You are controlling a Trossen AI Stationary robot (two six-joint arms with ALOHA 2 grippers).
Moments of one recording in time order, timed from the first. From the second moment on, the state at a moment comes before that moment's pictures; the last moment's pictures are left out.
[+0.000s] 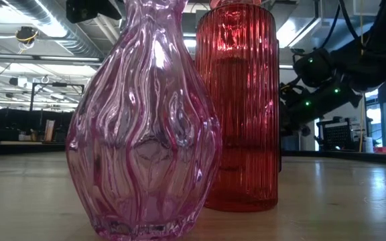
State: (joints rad) left arm -0.25 1.15 1.12 -0.75 -0.27 -0.82; right arm -0.52 1.48 0.28 0.76 0.10 0.26
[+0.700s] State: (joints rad) left arm -0.23 1.15 1.12 -0.75 -0.28 -0.77; right arm -0.52 1.00 0.51 0.12 0.14 0.15
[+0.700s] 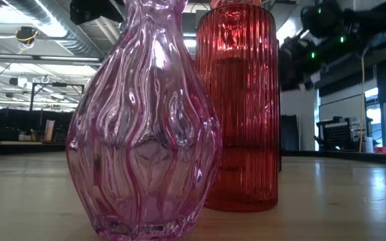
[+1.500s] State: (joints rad) left arm -0.19 1.15 1.12 -0.74 -0.30 -0.70; right arm -0.13 1.19 0.89 -0.04 0.64 0.30
